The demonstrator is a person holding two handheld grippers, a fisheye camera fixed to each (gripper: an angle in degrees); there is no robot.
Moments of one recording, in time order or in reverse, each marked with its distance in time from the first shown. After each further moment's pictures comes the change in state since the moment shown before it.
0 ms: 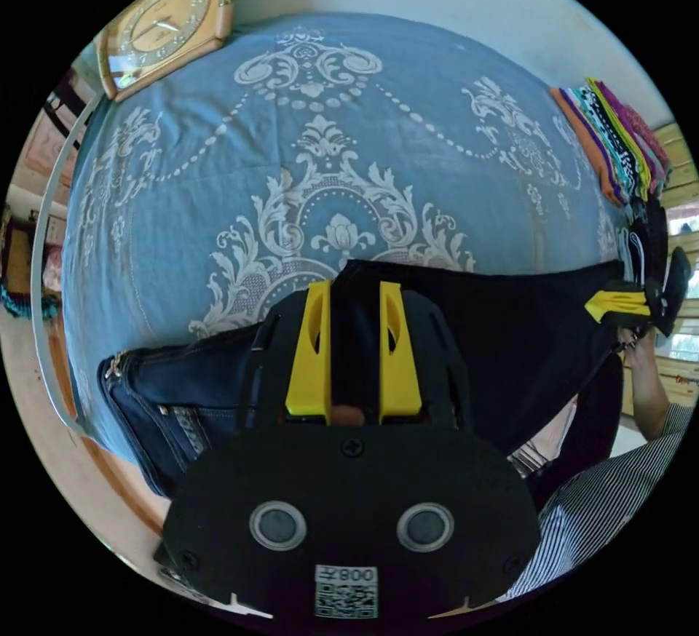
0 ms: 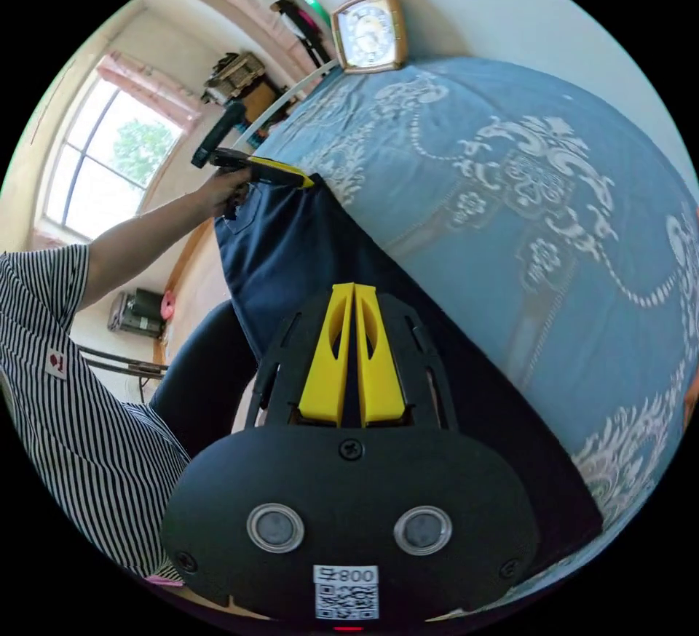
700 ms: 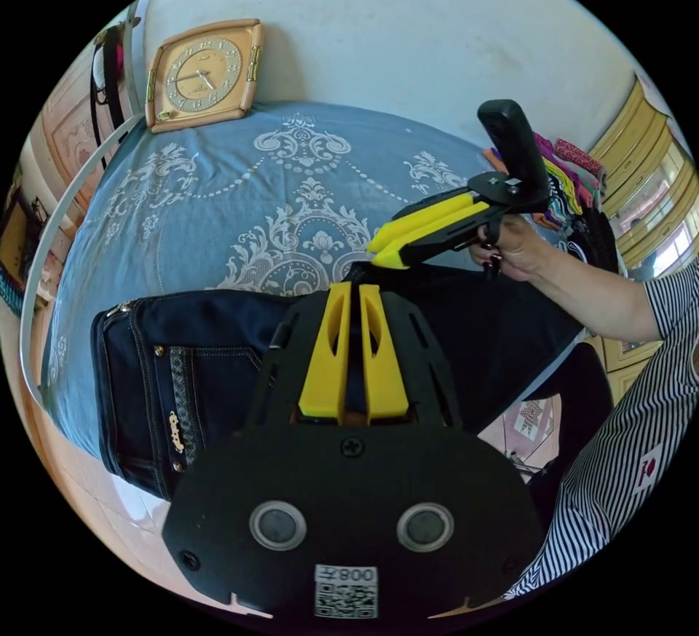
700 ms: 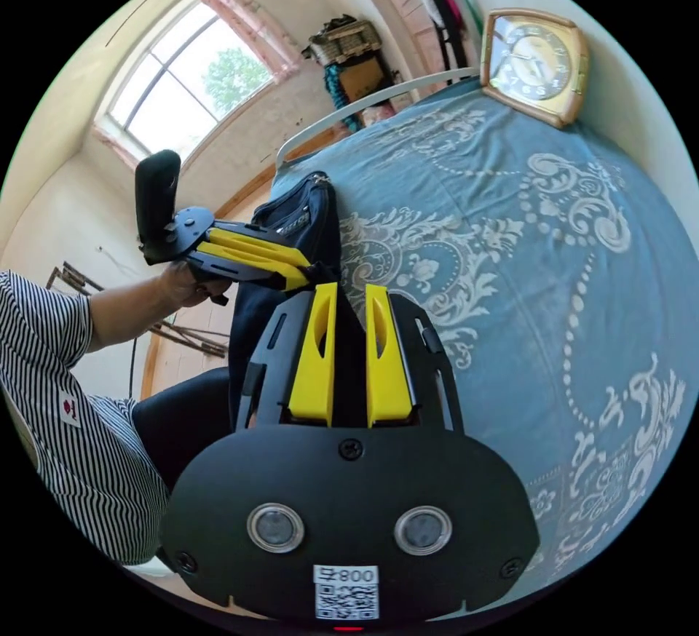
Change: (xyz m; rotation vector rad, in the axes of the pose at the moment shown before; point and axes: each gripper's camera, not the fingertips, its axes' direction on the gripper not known) left arm -0.139 0.157 0.141 0.377 0.123 0.028; right arm -0.165 -0.358 0.234 -0.066 -0.136 -0.408
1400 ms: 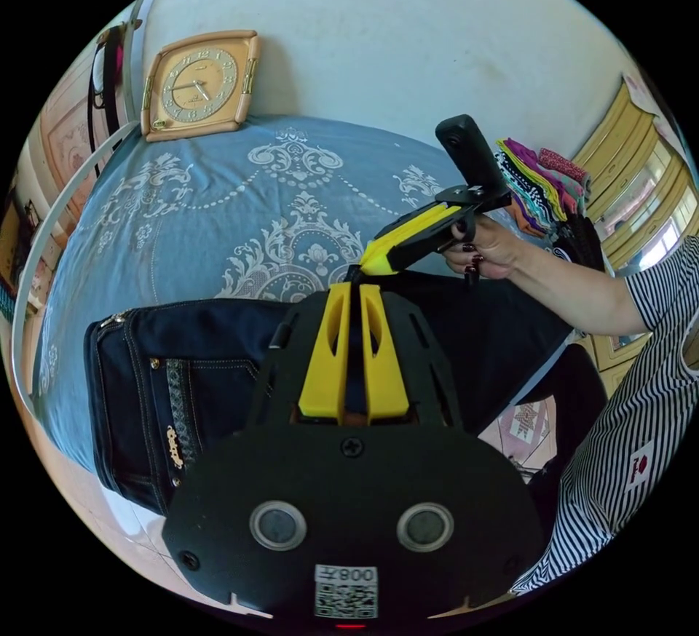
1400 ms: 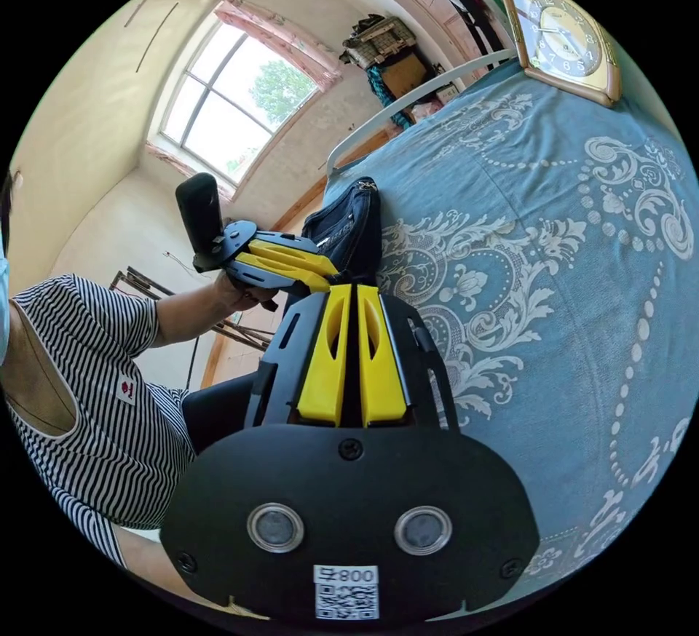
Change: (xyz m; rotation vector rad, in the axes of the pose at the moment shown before) left arm -0.082 0.110 0.071 0.066 0.051 0.018; right arm 0.038 -0.147 0.076 0.015 -0.298 -0.008
